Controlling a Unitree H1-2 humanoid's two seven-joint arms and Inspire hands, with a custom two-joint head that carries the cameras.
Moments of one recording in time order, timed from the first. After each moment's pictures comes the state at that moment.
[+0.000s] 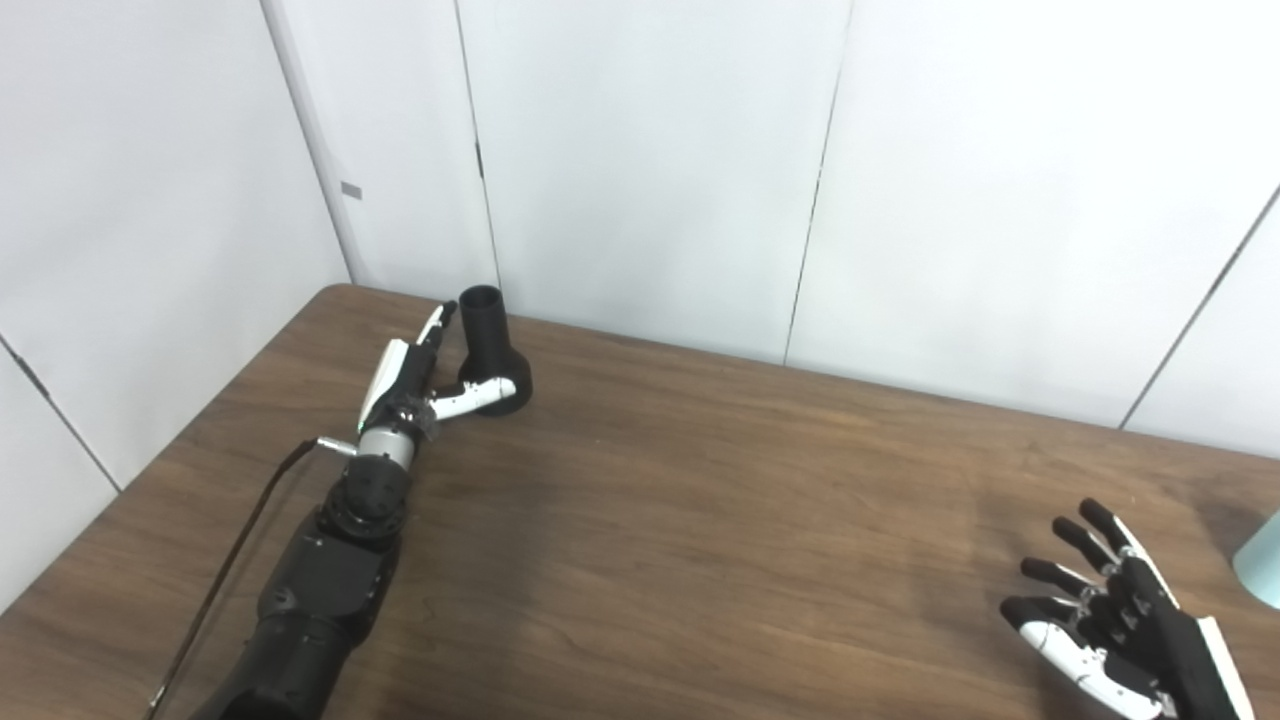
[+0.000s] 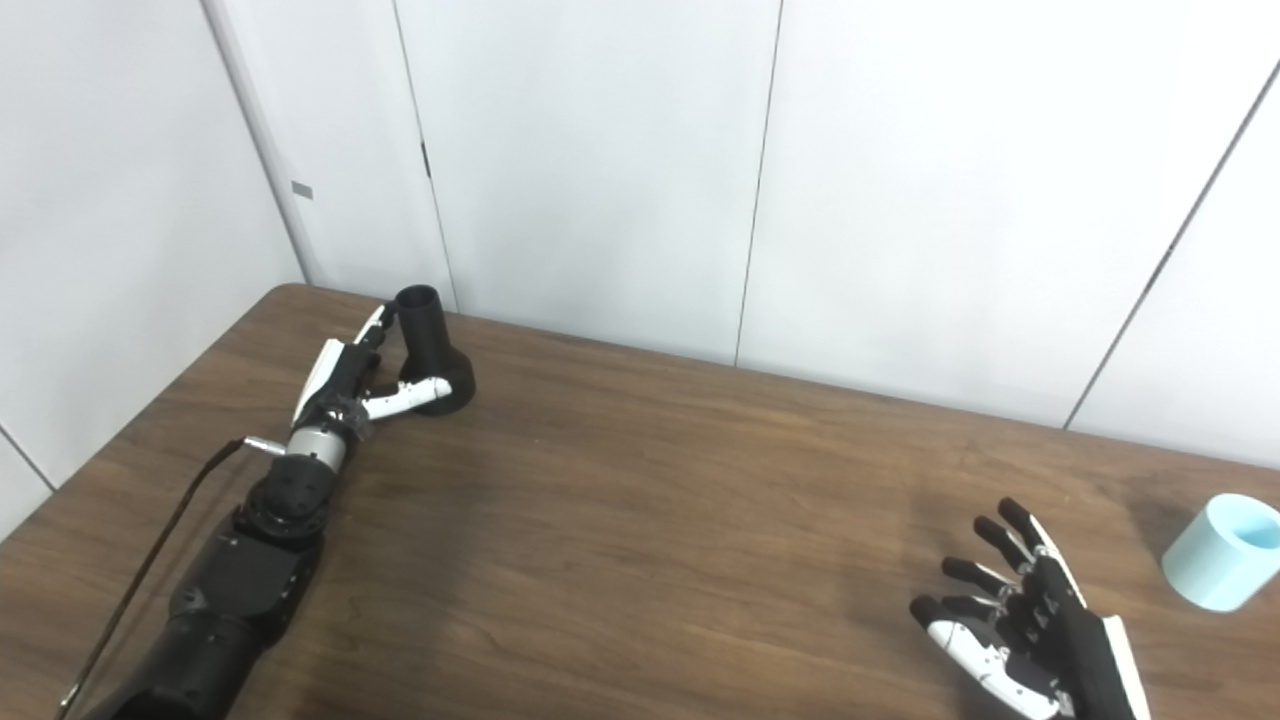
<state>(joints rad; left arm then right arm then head) -0.49 0.43 0.10 0.59 0.18 -0.01 0.11 -0.01 -0.09 -0.05 -0.27 0.01 0.20 0.04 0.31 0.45</state>
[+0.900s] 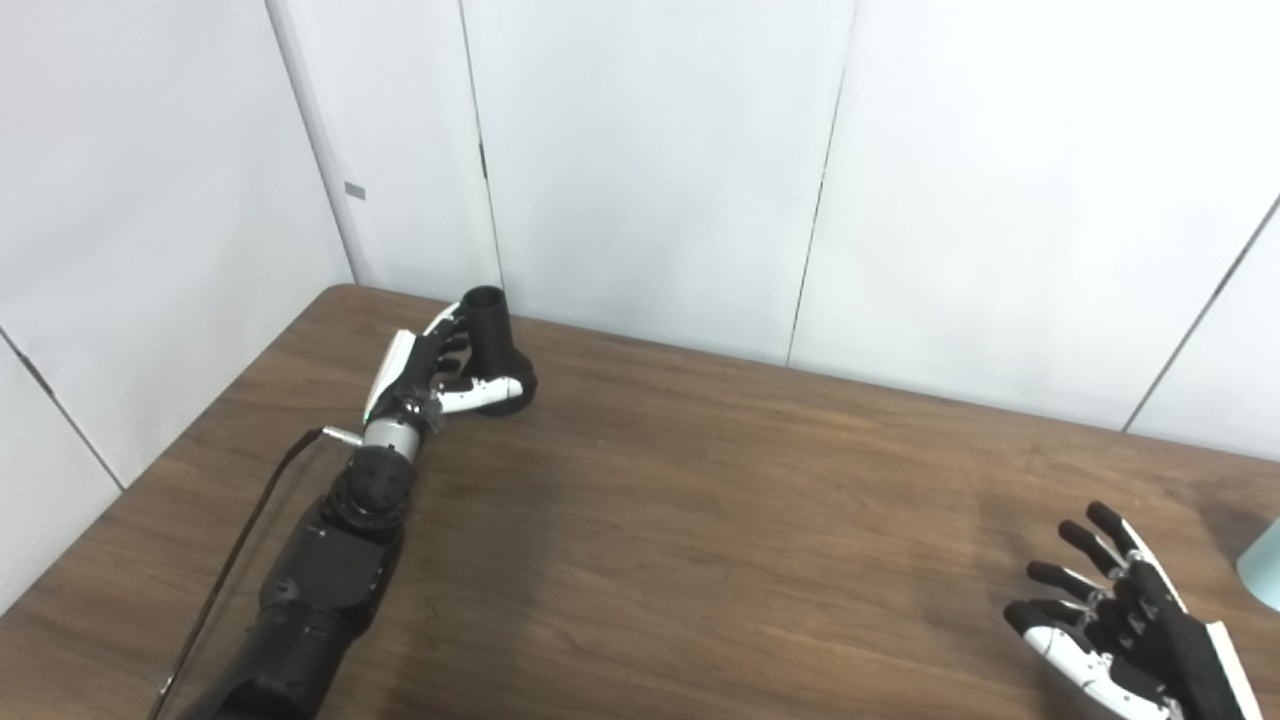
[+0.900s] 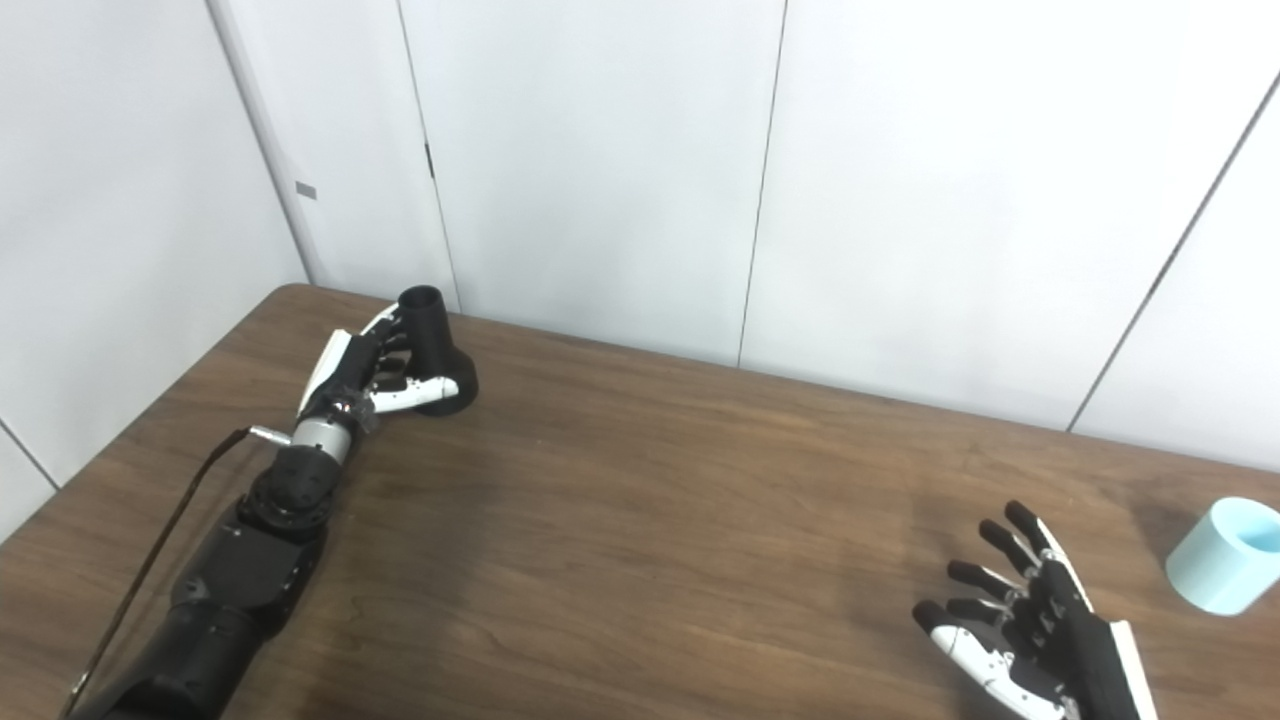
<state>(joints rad) -0.50 0.44 0.06 0.58 0.17 -0.02 0.09 0.01 -0.09 -0.05 -0.31 0.01 0.23 0.03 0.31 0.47</state>
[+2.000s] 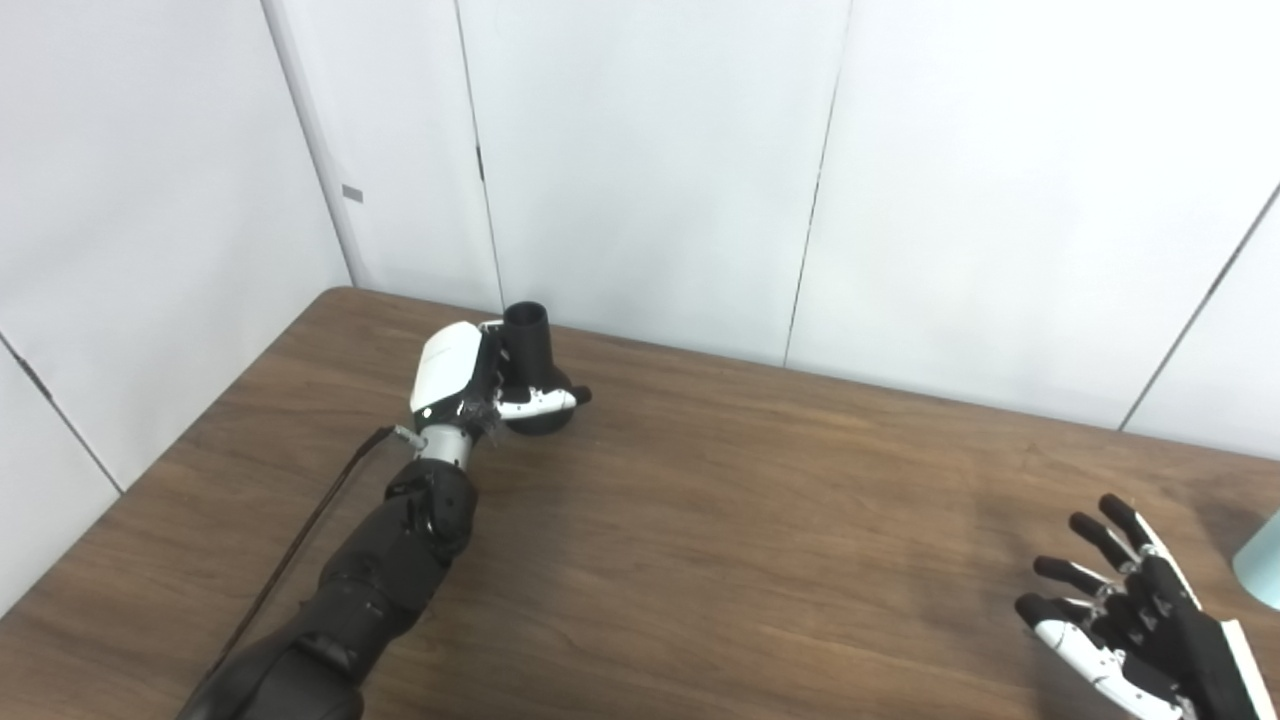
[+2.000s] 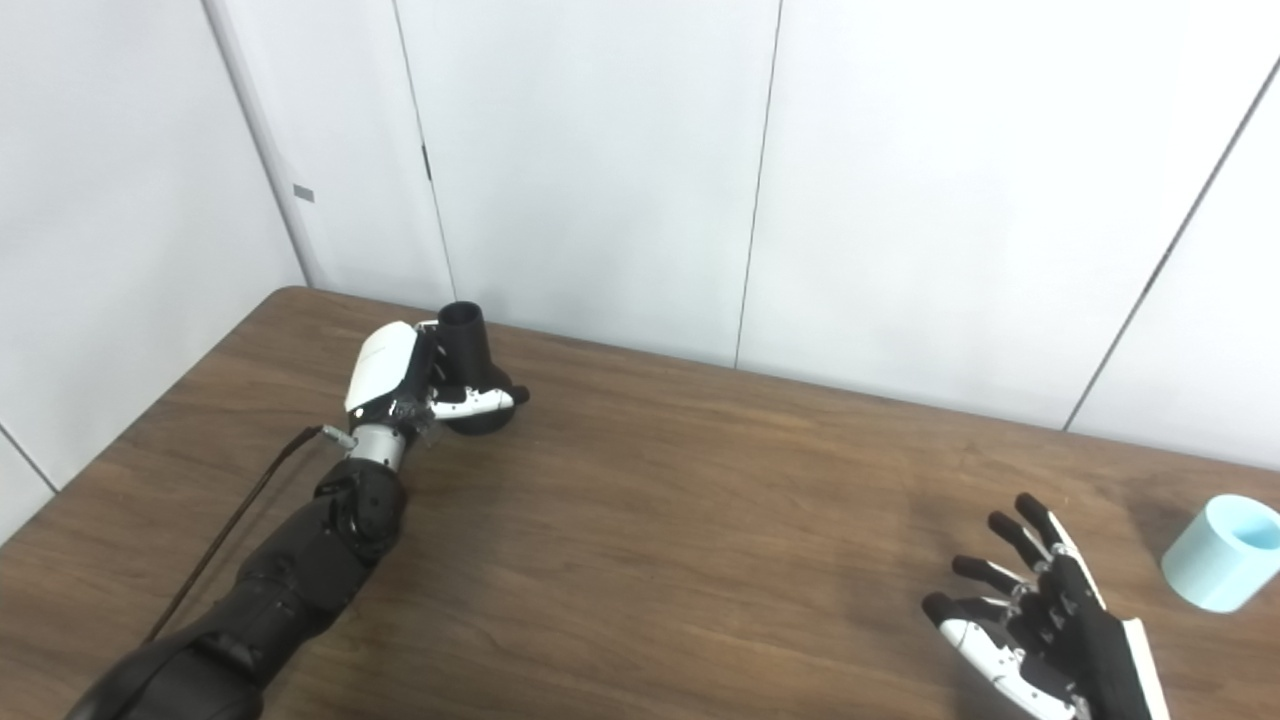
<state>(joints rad) -0.61 0.42 -0.20 0.89 0.51 -0.21 0.50 0.01 -0.08 -0.06 -0.34 0.02 0.23 0.03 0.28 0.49</state>
